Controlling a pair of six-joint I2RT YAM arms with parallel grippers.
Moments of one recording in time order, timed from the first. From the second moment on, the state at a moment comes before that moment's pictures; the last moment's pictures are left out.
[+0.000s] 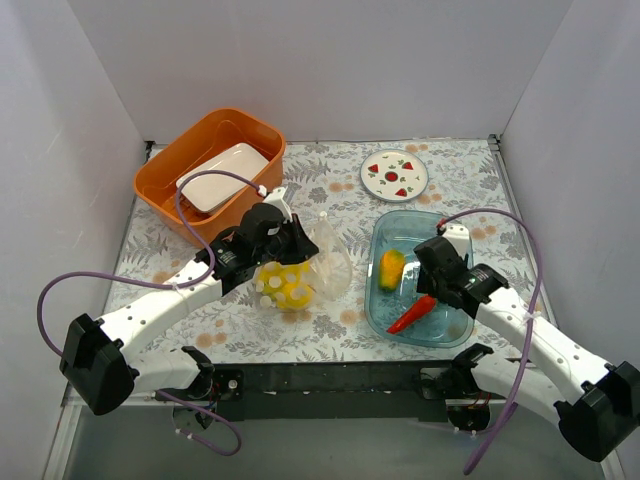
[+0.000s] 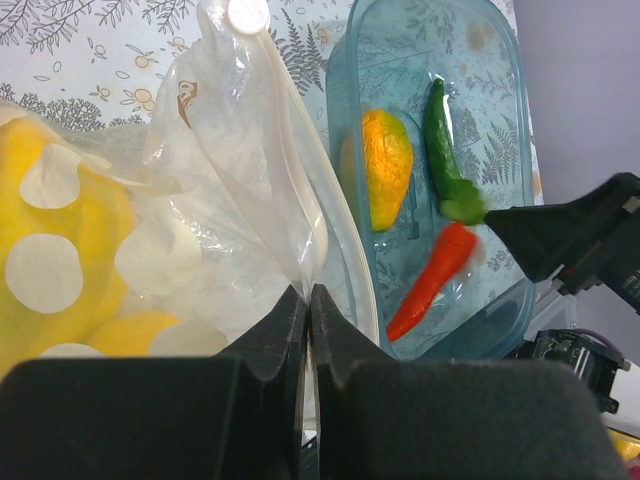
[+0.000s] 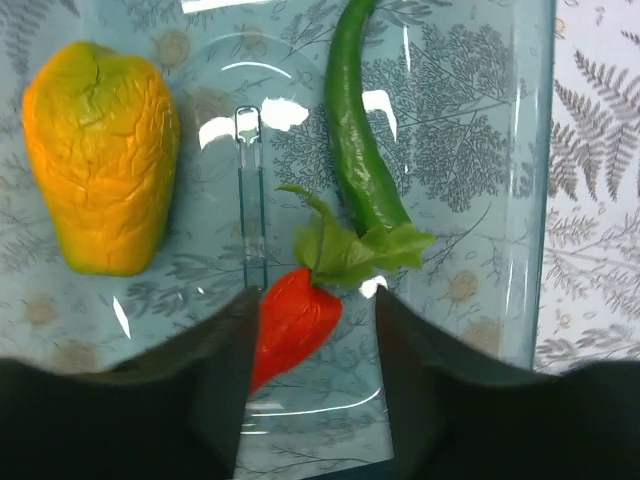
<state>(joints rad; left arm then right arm) -0.73 1.20 0.93 -0.27 0.04 -0.72 0.65 0.91 0.71 -0.82 0.53 0.63</state>
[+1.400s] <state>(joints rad) -0.73 1.19 0.93 -0.25 0.12 -0.75 0.86 1.39 0.90 -0.17 -0.07 0.60</state>
